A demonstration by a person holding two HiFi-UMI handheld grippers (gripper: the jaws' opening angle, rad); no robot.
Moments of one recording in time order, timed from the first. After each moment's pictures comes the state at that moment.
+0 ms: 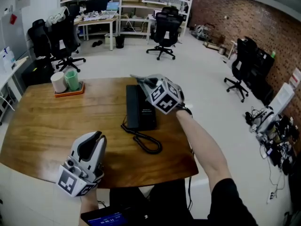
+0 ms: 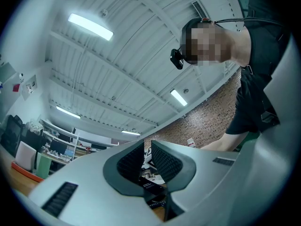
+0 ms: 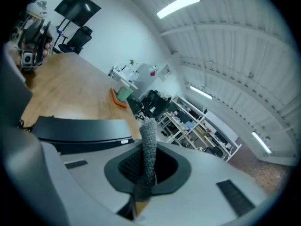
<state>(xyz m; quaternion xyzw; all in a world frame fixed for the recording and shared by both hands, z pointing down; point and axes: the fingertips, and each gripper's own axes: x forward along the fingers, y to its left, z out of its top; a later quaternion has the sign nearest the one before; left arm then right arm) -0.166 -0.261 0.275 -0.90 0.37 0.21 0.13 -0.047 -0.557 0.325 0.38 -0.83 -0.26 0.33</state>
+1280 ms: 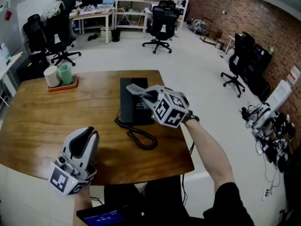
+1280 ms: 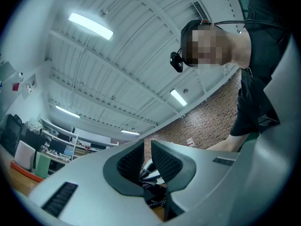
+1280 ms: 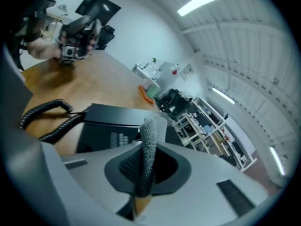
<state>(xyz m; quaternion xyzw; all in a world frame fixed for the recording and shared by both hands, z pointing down) -0.162 -0.258 0.263 -0.90 0.37 0.20 0.15 -0.032 -0.473 0.364 0.25 -0.84 -0.29 0.39</state>
